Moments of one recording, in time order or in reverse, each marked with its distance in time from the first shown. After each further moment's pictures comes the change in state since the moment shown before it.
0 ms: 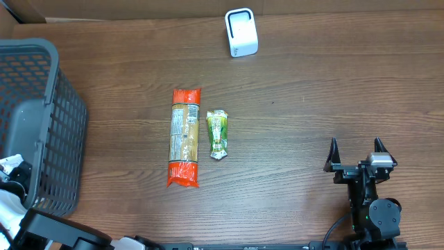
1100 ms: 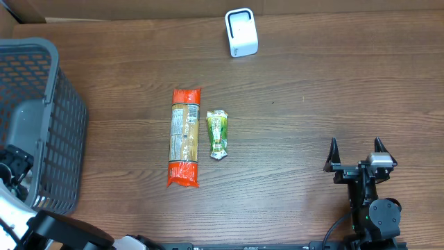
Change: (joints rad) left arm -0.105 -0.002 0.286 -0.351 -0.081 -0.153; right arm 0.000 0.000 0.000 0.000 0.000 0.000
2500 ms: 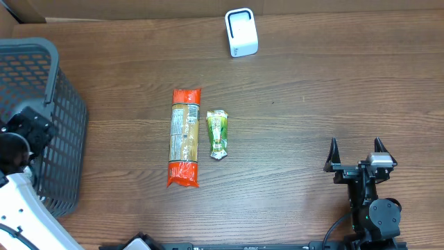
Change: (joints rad) left arm -0.315 -0.272 0.354 -0.436 -0.032 -0.216; right arm 0.000 0.000 0.000 0.000 0.000 0.000
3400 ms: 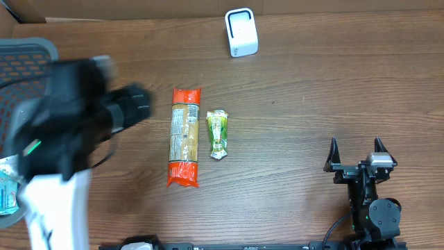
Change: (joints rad) left arm -0.646 -0.063 -0.034 0.051 0.072 -0.165; right arm 0.000 0.000 0.000 0.001 0.000 0.000
